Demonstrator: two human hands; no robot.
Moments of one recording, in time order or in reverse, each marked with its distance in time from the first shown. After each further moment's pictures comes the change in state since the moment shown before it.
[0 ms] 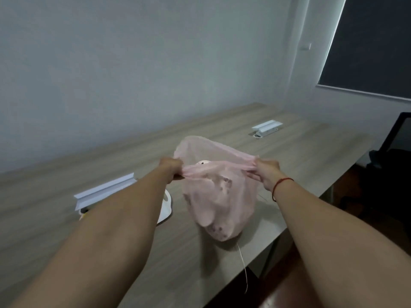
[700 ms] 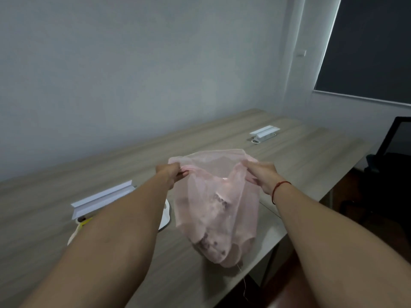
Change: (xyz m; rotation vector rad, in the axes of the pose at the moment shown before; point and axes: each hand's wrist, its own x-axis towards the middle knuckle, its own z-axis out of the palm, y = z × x) left_hand -0.008 0.008 0.006 -0.247 -0.070 -0.051; right_hand 0.015 -0.001 -0.001 -0.128 -0.177 -0.050
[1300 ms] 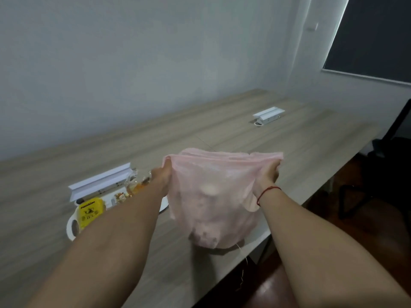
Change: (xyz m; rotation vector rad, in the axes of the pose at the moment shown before) left_hand 0.012 -0.057 -0.025 0.167 0.188 -0.052; right_hand 0.020 0.049 0.016 0.549 0.444 0.160
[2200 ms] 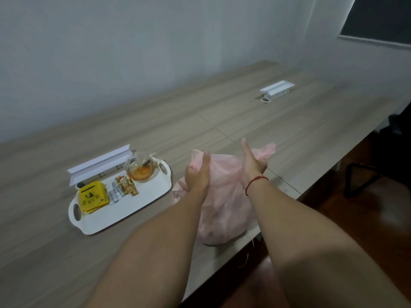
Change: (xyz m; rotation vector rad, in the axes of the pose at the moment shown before) left_hand -0.034 -0.068 0.075 0.074 -0.066 0.045; right_hand 0.009 0.060 0.014 -0.167 -0.052 0.022
